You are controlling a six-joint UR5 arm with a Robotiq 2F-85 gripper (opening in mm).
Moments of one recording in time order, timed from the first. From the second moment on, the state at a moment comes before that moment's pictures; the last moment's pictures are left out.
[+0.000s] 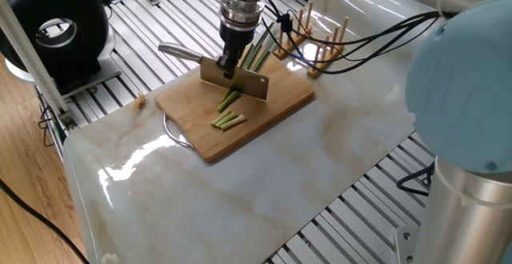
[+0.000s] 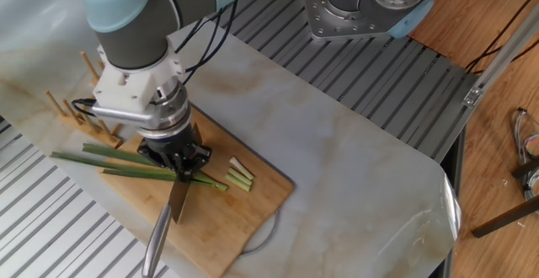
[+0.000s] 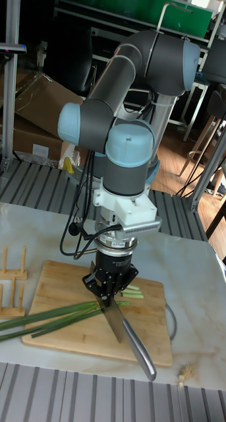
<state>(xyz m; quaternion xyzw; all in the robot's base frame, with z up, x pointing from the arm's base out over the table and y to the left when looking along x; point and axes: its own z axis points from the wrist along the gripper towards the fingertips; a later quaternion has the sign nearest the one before) 0.633 0.031 0.056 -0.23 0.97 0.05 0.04</state>
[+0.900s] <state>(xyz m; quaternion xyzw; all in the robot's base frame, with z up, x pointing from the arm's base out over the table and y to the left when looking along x) 0.625 0.030 0.056 -0.21 0.98 0.04 -0.01</state>
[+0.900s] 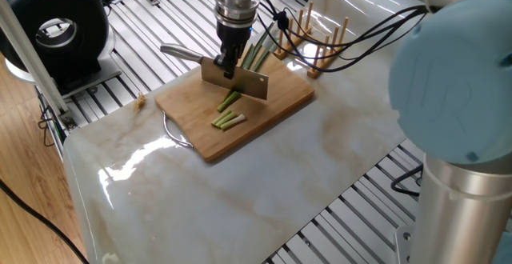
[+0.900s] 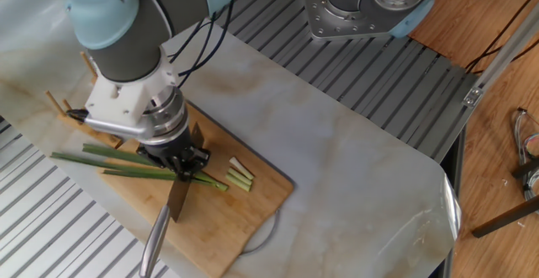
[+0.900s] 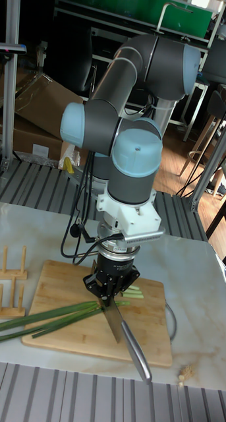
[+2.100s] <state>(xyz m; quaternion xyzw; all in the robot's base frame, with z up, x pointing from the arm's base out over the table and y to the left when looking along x) 0.609 0.021 0.065 -0.19 0.98 0.00 -0.08</state>
